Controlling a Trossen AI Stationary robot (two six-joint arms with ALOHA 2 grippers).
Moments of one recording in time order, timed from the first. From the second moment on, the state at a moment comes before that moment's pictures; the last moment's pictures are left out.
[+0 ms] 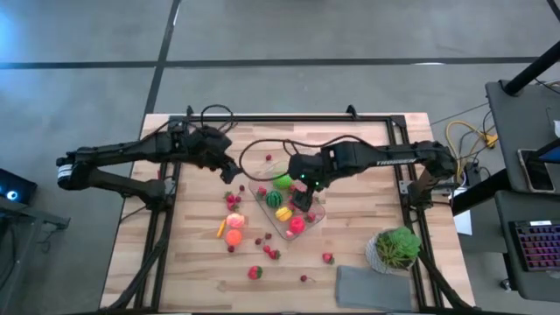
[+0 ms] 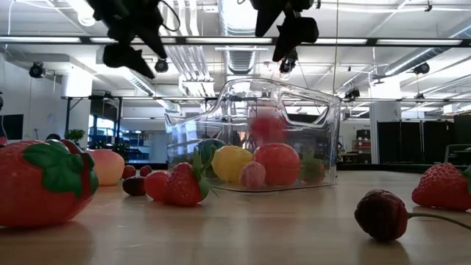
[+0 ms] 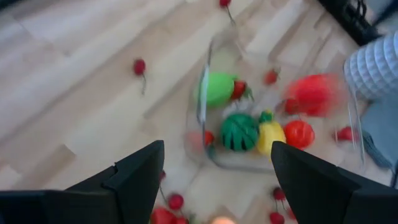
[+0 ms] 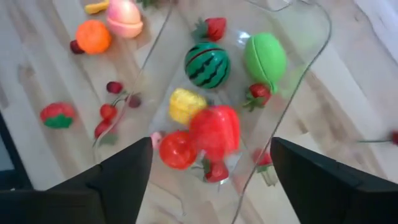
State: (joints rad) left arm 0.22 1.05 1.01 -0.76 0.00 -0.58; right arm 0.07 1.78 1.76 -1.12 0.03 0.57
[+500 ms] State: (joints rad) left arm 0.15 0.98 0.75 -0.69 0.00 -0.67; right arm 0.05 1.75 1.76 -1.12 0.19 0.60
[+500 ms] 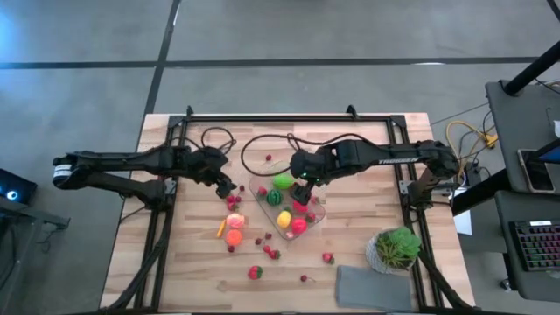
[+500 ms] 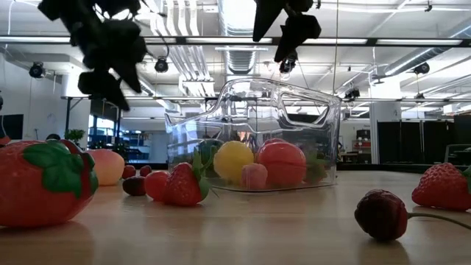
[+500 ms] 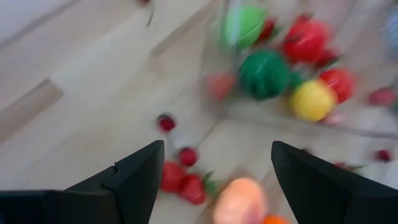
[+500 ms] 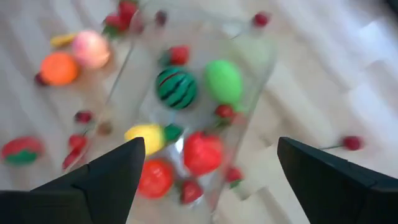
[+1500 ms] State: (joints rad) left arm 0.08 1.39 0.67 -0.64 -0.16 0.20; right arm 0.02 1.71 1.76 -1.18 0.27 0.52
